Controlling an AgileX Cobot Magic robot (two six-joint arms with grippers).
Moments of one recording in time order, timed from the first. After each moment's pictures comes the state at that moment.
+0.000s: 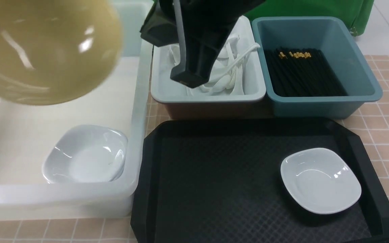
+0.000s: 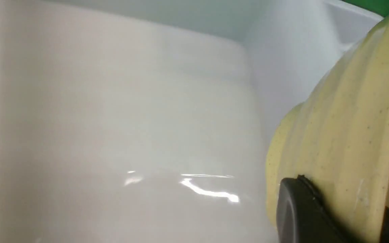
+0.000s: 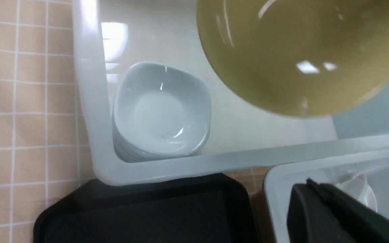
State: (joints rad) right arm 0.89 1.65 -1.99 0.03 1.12 -0.59; left arm 0.55 1.49 -1.37 -0.73 1.01 0.54
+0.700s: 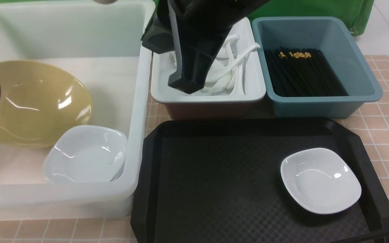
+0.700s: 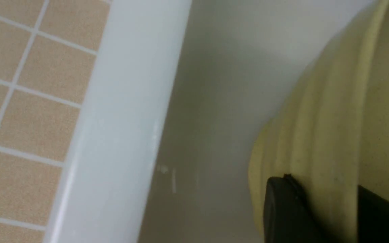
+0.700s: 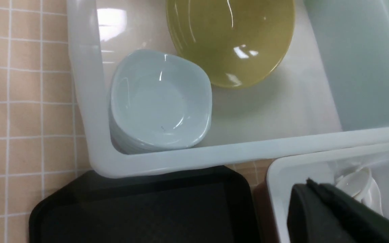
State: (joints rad) right arm 0.89 1.67 -1.99 0.00 1.14 -0.59; left arm 0.59 1.75 -1.30 -0.65 0.82 0.63
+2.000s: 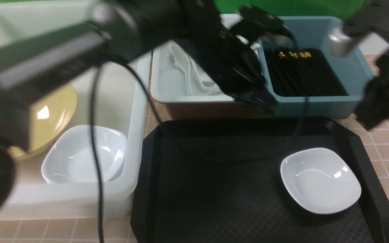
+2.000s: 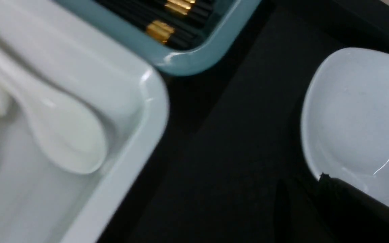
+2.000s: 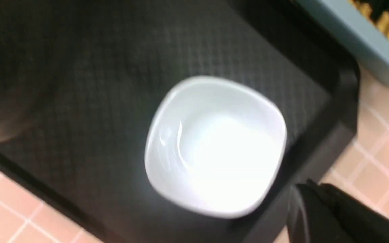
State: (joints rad) right arm 0.33 1.29 -1.25 -0.03 1.18 -0.28; left arm -0.66 2.02 -1.80 -0.37 0.92 0.50
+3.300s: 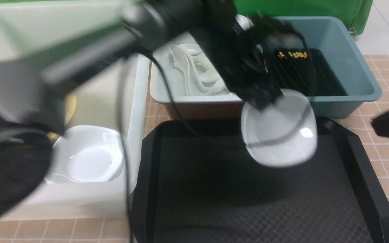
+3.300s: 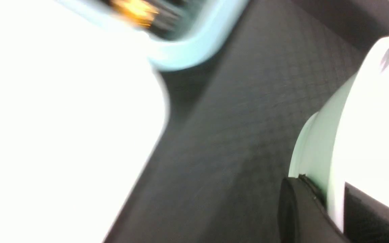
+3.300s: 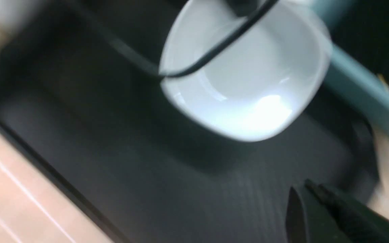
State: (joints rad) right arm 0.33 1.02 -1.08 0.23 0.97 -0.45; left arm -0.56 2.03 -2.00 -0.38 1.16 0.45
